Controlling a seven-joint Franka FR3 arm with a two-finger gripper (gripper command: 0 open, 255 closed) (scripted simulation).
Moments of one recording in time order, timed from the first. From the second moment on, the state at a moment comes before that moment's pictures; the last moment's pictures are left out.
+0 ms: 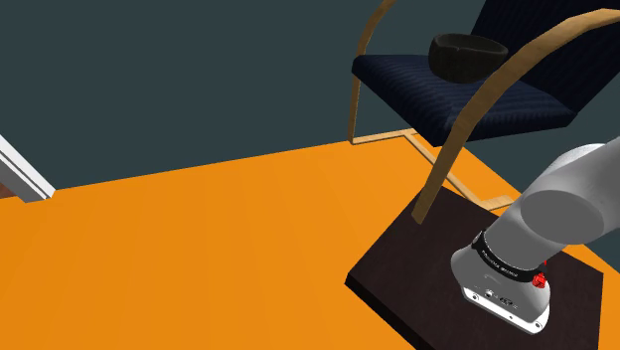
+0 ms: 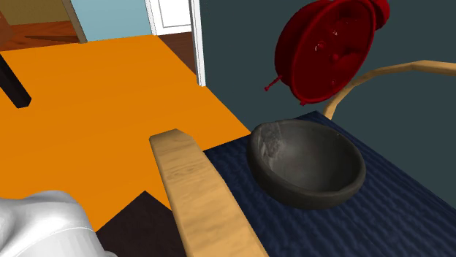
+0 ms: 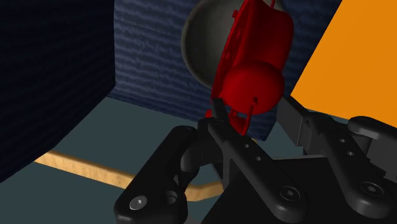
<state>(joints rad) -0.18 -0.35 -0.27 -1.36 -0.21 1.18 -0.34</state>
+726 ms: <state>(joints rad) -0.18 -0.49 -0.26 -1.66 -0.23 1.34 -0.29</state>
